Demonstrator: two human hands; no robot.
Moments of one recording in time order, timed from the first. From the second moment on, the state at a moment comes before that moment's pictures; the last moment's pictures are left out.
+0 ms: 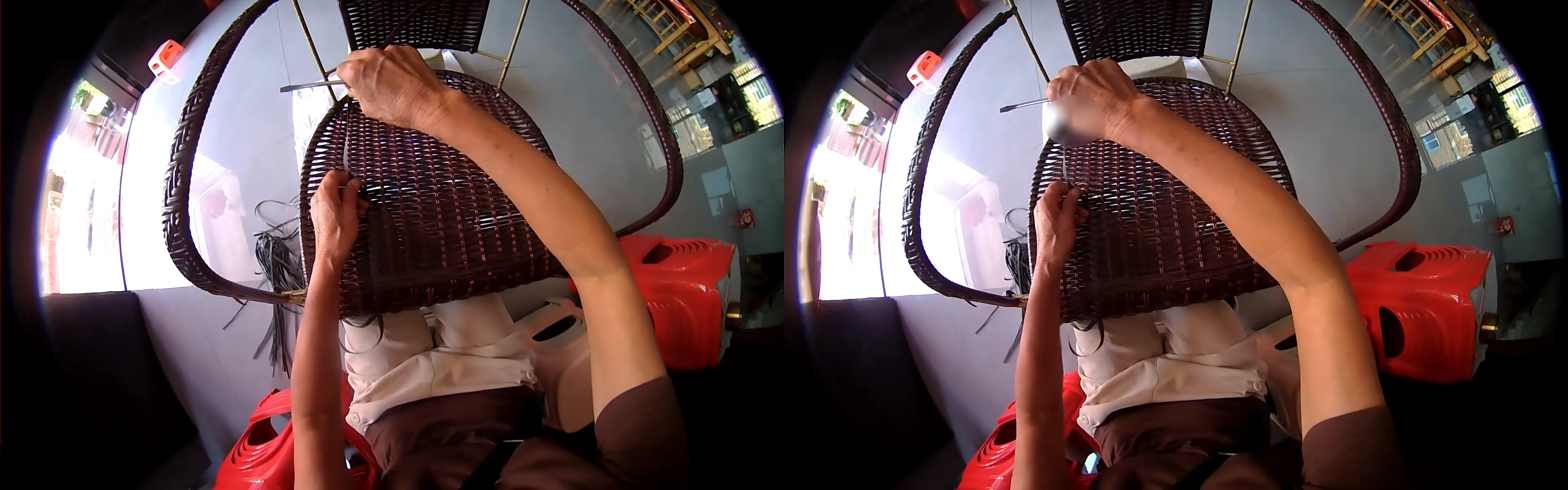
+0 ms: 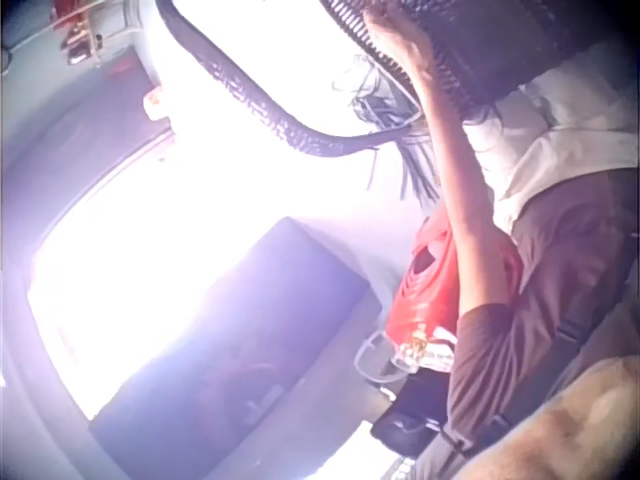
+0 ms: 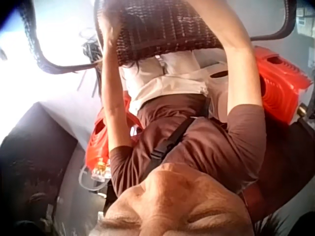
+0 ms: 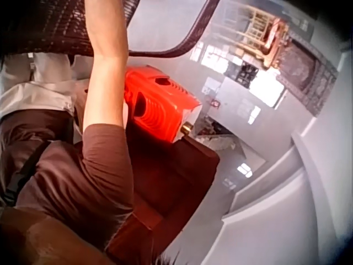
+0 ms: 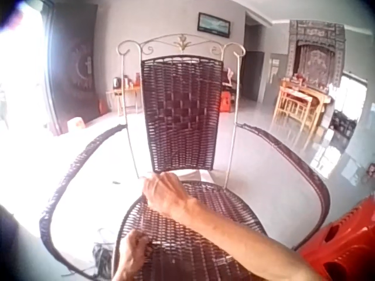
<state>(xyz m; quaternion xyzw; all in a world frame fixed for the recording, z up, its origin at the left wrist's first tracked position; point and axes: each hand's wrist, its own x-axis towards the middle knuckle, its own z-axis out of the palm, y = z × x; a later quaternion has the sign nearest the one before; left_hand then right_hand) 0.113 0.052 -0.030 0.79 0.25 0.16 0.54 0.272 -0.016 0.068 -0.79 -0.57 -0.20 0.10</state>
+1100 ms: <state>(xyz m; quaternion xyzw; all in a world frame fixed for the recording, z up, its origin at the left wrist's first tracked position) 0.155 0.074 0.018 0.78 0.18 0.25 0.54 0.208 -0.065 -0.006 -0.73 -0.21 0.29 0.58</state>
